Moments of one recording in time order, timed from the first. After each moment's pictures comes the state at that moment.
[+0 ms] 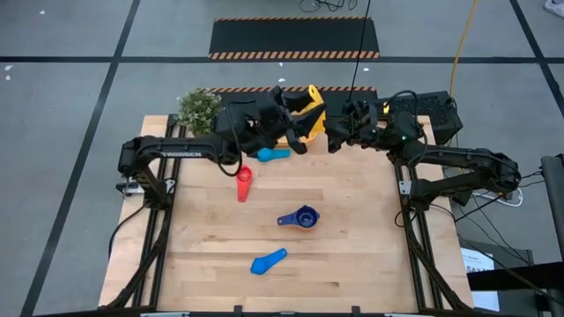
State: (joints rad) left arm 0.05 1.74 1.66 0.60 -0.23 -0.12; right arm -0.33 1.12 0.81 0.80 -0.30 1.68
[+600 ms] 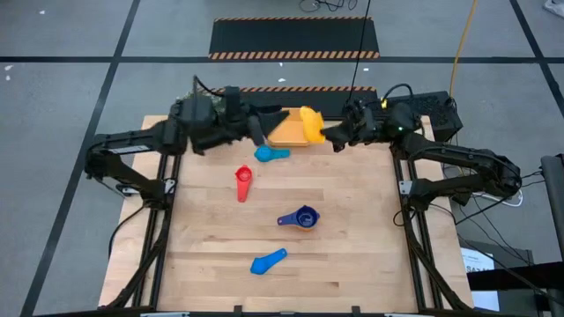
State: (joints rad) left arm 0.04 1.43 1.66 -0.17 -0.34 -0.66; right arm -0.43 1.10 0.81 0.63 -0.59 1.57
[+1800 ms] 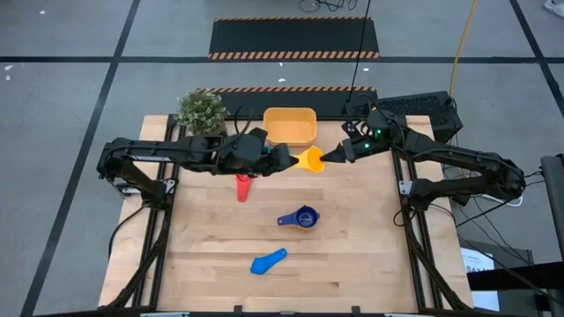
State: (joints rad) left arm -0.07 1.57 1.66 -0.57 -0.27 -1.42; right arm -0.42 1.04 0.81 -0.11 -0.58 1.03
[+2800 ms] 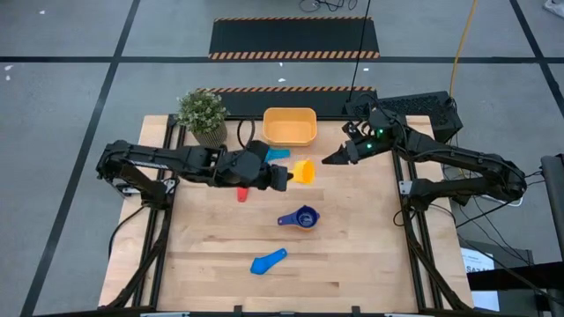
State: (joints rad) left arm -0.16 1.57 1.66 -0.62 -0.32 -1.23; right arm -0.44 1.02 0.81 -0.11 -0.66 1.05
